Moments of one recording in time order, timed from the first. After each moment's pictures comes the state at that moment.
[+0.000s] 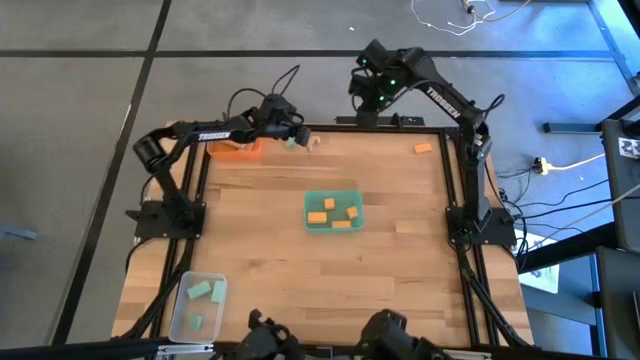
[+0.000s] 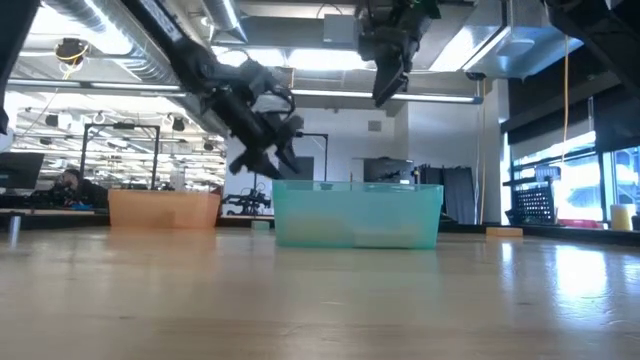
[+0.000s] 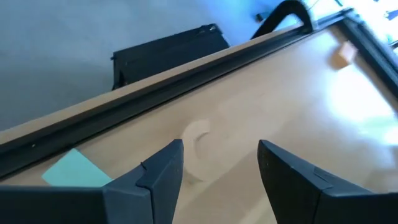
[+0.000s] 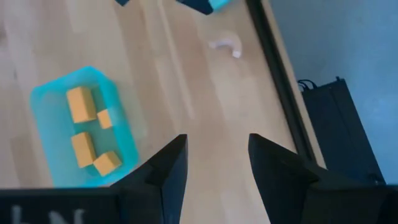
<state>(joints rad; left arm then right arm) 0.71 1.72 1.05 0.07 0.10 -0.47 -0.67 2.03 2.32 -1.48 -0.26 -0.32</state>
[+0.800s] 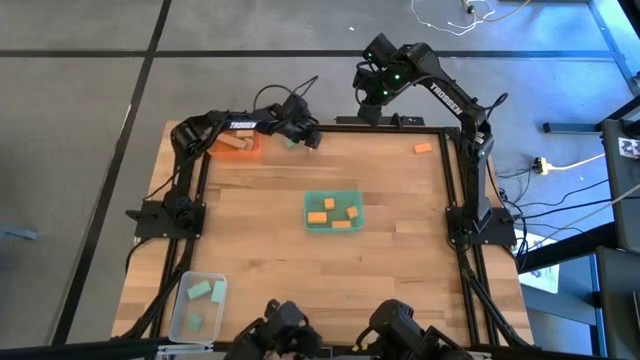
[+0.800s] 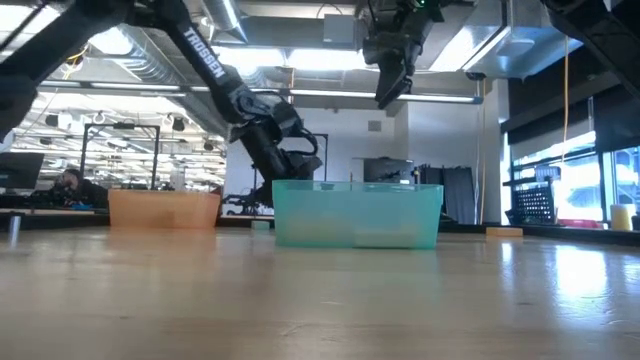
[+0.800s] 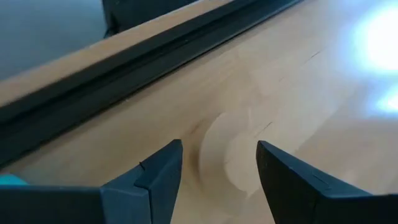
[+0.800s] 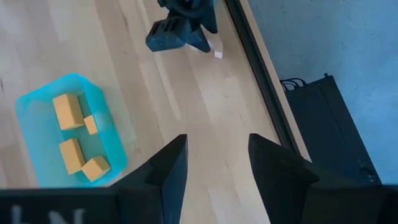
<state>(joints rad) 0.74 2.06 1.33 -0.13 0.19 -0.41 -0.73 2.03 2.32 -1.46 -0.26 -0.33</state>
